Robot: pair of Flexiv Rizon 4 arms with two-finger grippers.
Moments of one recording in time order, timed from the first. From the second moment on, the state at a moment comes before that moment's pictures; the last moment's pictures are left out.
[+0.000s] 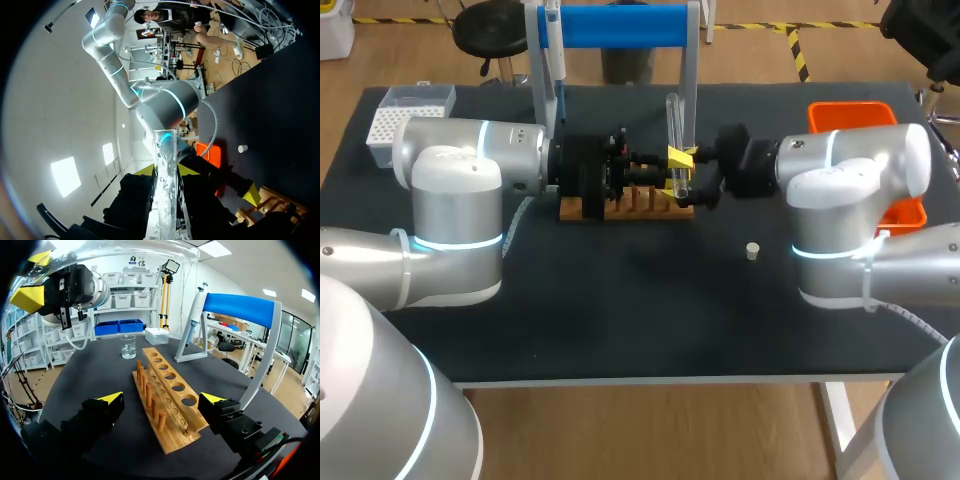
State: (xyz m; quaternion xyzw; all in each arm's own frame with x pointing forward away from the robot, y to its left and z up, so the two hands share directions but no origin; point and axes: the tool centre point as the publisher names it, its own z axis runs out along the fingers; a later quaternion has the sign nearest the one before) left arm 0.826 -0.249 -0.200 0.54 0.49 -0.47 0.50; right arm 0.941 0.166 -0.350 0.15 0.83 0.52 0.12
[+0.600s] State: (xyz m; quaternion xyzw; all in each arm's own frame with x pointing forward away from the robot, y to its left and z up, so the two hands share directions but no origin) left arm 0.826 -0.249 -0.200 0.54 0.49 -0.47 0.50; right arm 0.940 0.165 -0.349 0.15 0.83 0.52 0.13
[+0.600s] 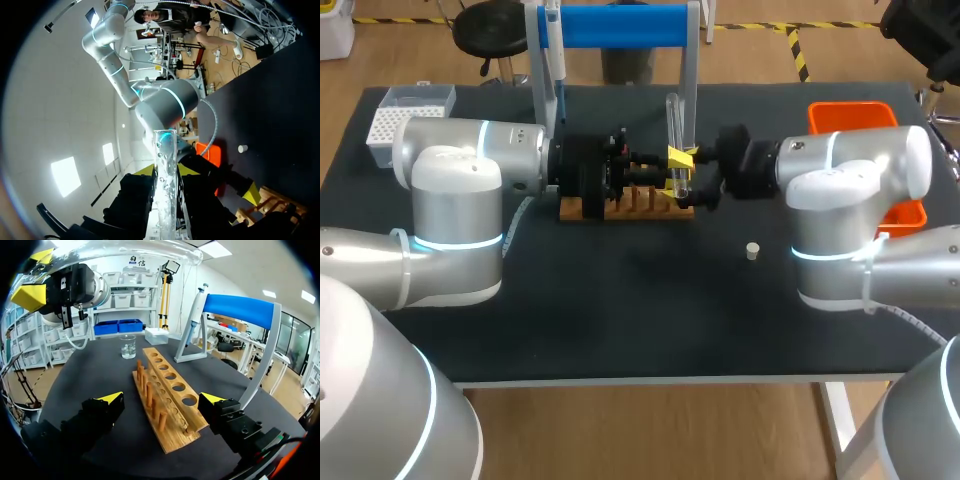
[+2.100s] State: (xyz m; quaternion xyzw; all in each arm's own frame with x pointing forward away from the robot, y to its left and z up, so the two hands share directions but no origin) left arm 0.858 -0.241 -0.134 0.32 0.64 -0.64 0.29; right arm 0.939 0.165 -0.350 0.15 0.83 0.52 0.13
